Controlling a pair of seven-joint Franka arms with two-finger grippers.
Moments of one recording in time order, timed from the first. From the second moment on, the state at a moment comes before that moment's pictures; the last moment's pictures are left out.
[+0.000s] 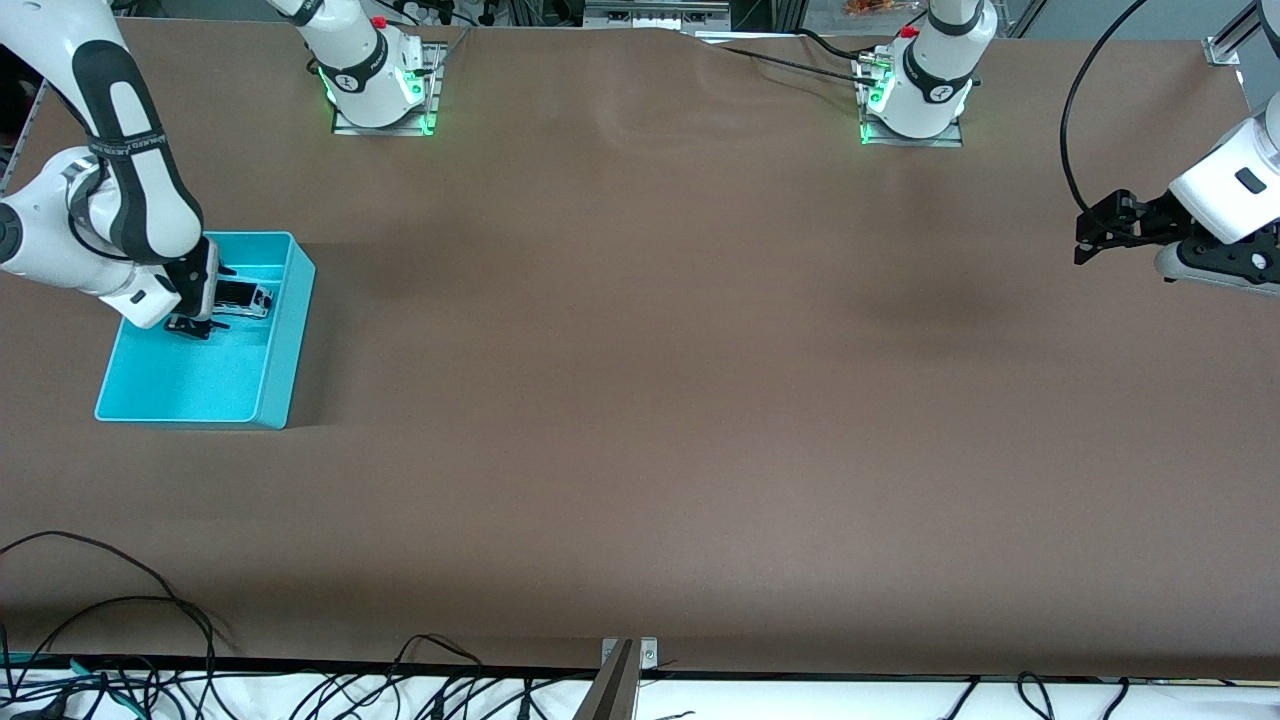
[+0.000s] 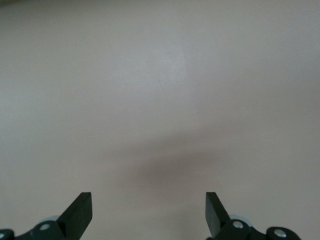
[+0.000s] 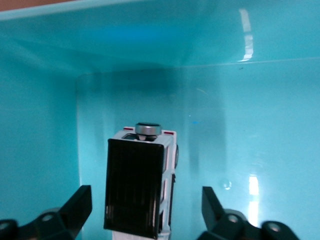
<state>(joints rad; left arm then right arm) -0.01 0.00 0.00 -1.66 0.03 1.63 0.20 0.04 0.33 -0.40 -2.23 0.19 2.32 -2.04</state>
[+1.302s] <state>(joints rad) -0.01 0.03 0.00 -1.63 0.03 1.63 0.20 0.18 0.29 -0.39 -1.48 0.15 1.50 -1.01</state>
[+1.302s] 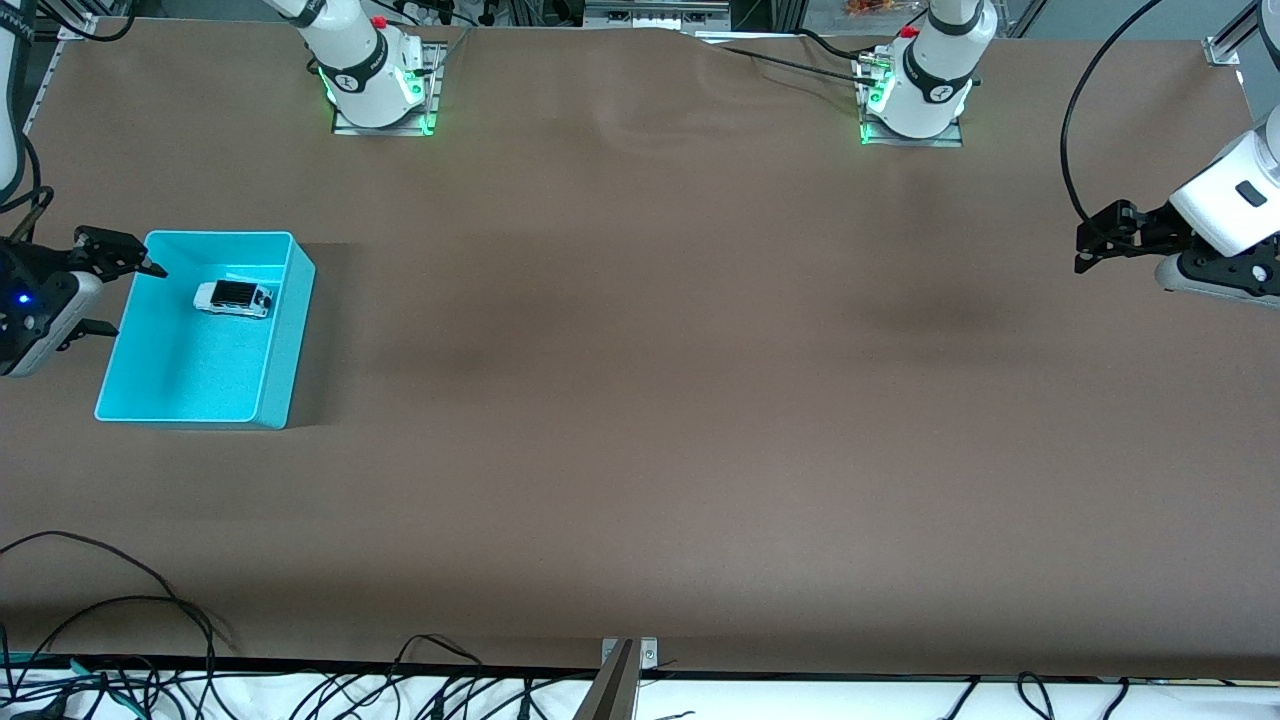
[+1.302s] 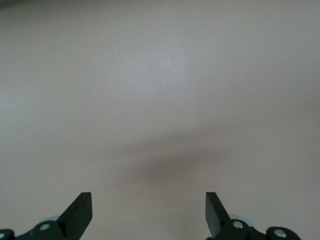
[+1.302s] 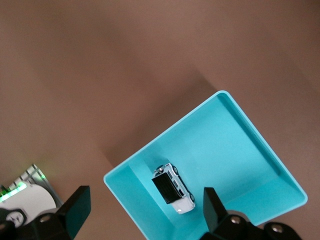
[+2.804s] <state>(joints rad) -0.01 0.04 0.00 -1.62 0.03 1.61 0.20 -0.03 -0.02 0.04 -1.69 0.02 1.59 -0.03</state>
